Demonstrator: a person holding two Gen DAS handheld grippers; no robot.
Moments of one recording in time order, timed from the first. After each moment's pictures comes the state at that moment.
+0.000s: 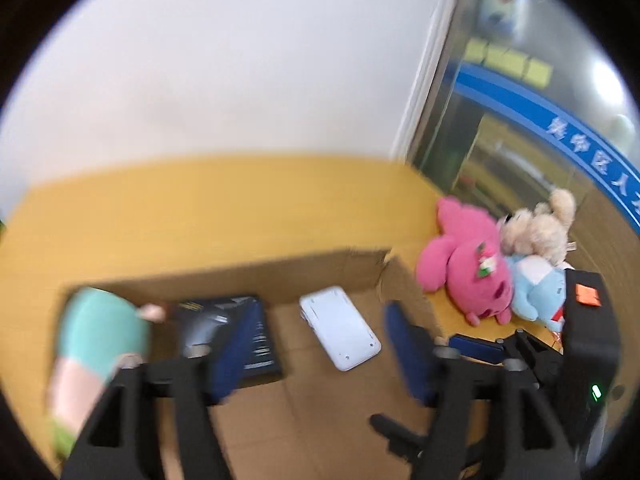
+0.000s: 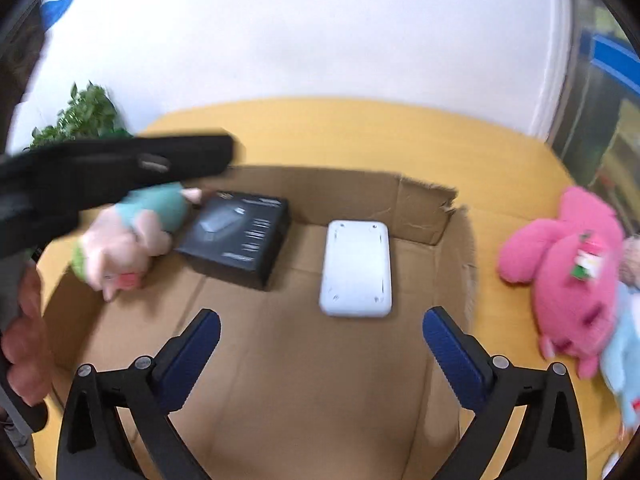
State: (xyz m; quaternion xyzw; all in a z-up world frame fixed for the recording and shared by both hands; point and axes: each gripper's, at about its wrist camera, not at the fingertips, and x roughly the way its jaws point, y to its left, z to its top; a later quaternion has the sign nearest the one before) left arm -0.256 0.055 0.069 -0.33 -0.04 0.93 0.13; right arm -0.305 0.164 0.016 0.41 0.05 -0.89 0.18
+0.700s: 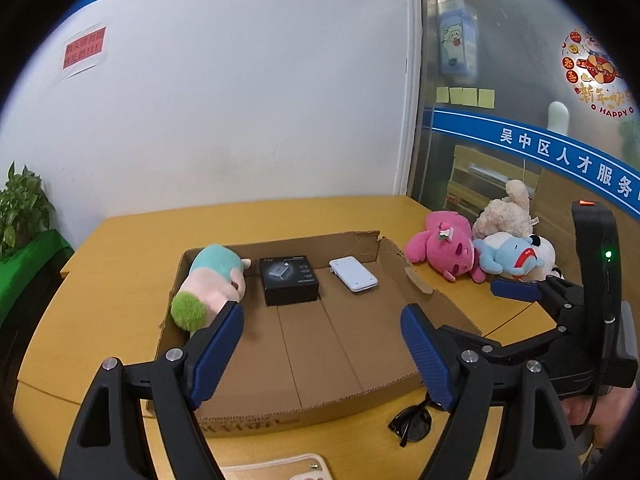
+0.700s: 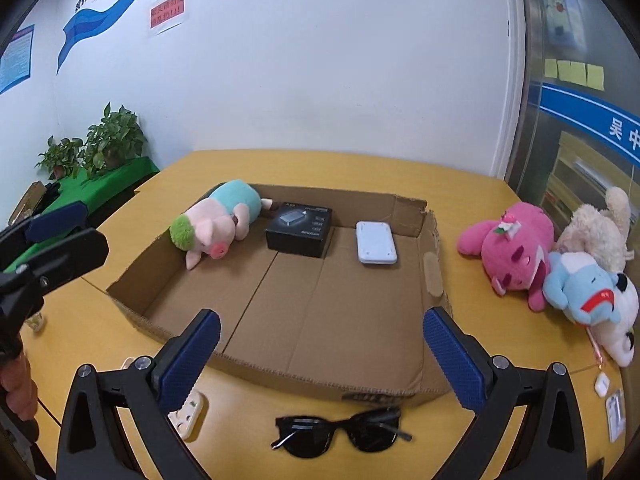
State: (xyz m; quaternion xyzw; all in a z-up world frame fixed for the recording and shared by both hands) left arm -0.019 0.019 0.091 -0.25 -0.01 0.97 0.09; right arm -0.106 0.182 0.054 0.33 0.05 -0.93 0.16
